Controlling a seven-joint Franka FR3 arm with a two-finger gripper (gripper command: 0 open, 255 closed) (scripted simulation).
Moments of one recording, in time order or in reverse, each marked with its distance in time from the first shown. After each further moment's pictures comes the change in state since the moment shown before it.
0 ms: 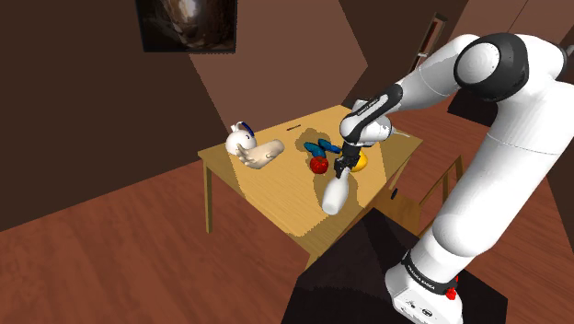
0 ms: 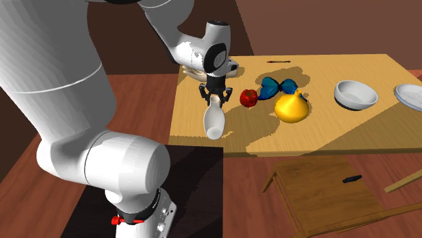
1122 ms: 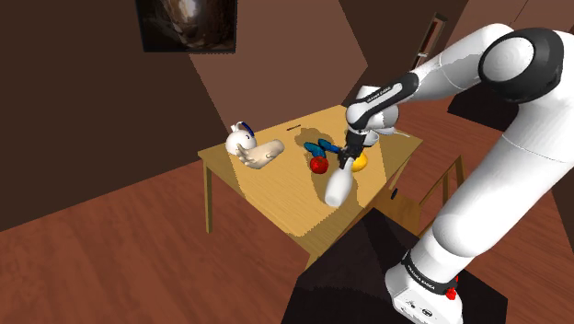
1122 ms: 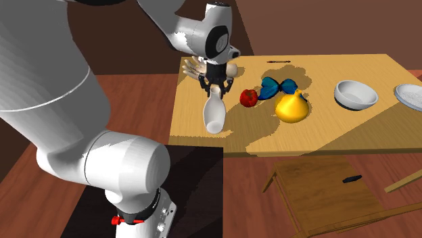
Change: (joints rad) arm 0.004 -0.120 -0.010 0.023 -0.059 -0.137 0.040
